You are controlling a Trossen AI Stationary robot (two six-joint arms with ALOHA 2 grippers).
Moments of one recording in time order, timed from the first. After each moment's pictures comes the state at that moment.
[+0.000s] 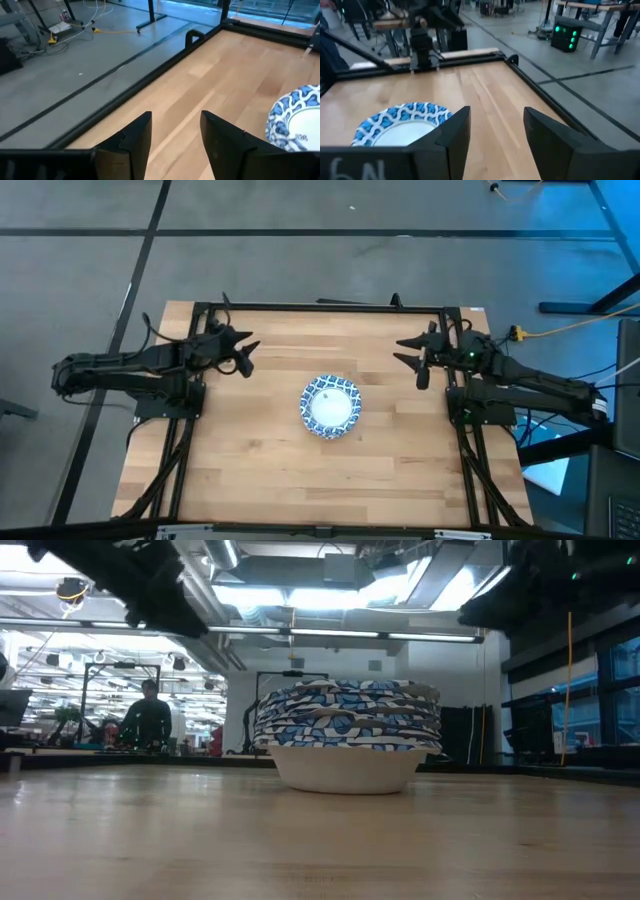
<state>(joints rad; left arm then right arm) 0.18 0.67 0.56 -0.32 -0.53 -0.20 -0.37 0.52 0.42 -0.06 -0.09 0.00</state>
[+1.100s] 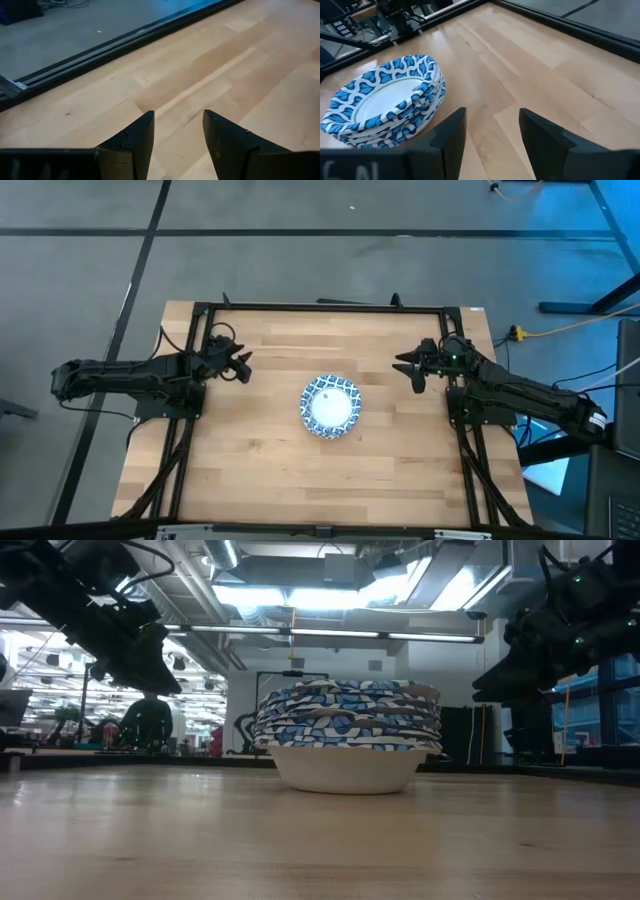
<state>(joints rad) 0.21 0.59 0.30 -0.32 -0.57 -0.43 -0.57 0.53 0.16 0.00 -0.28 0.20</state>
